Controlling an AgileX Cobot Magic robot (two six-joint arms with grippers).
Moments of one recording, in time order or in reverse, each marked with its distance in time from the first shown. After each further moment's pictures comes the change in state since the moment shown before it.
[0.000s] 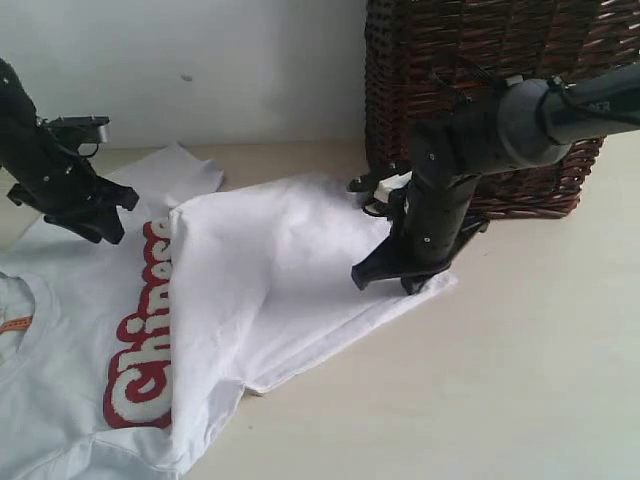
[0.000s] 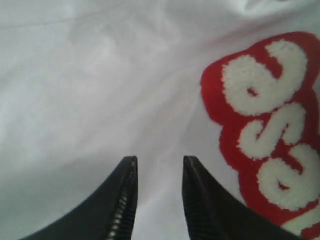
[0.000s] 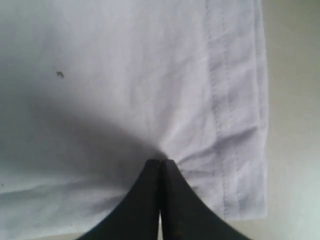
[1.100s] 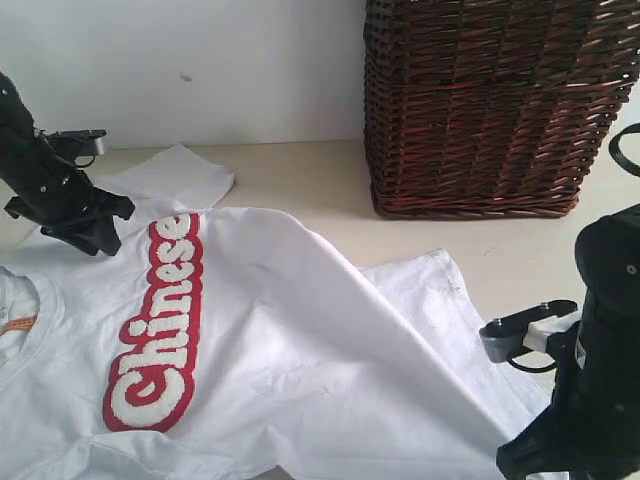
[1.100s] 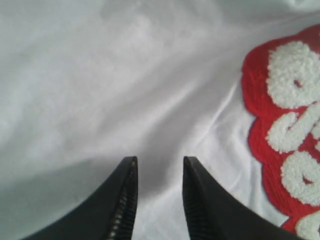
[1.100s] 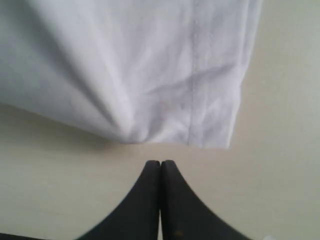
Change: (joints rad) left arm 0.017 0.022 0.004 -0.011 0.023 0.006; right arm 0.000 -0.517 0.725 0.102 0.165 0.090
